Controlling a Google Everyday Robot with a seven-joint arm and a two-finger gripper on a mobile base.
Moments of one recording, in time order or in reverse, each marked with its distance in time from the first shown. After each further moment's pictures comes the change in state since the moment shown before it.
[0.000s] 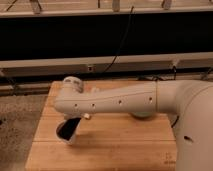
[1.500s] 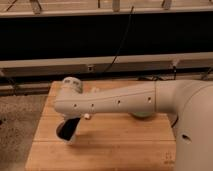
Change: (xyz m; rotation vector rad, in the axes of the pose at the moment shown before) arm -0.001 -0.003 0.004 0.004 -0.002 -0.052
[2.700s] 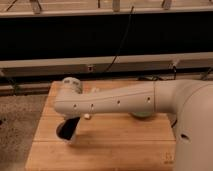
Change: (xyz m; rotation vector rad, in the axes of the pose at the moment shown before) arm 0.004 -0.002 0.001 0.001 0.012 -0.034
